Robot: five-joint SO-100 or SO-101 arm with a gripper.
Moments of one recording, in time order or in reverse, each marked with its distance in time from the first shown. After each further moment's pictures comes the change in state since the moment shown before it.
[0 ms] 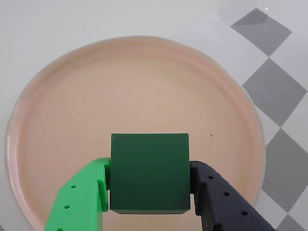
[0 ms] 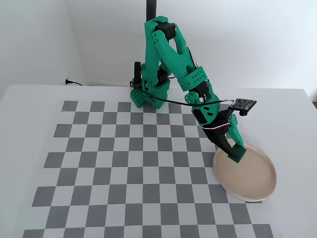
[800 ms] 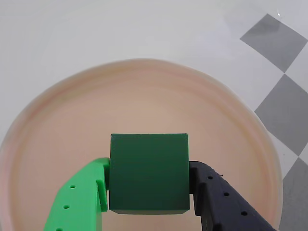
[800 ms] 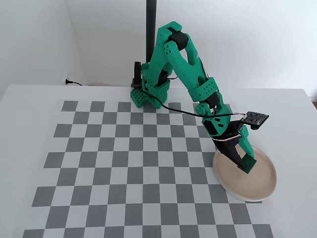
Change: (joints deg) arm 0.0 -14.5 -13.7 -0.5 3.3
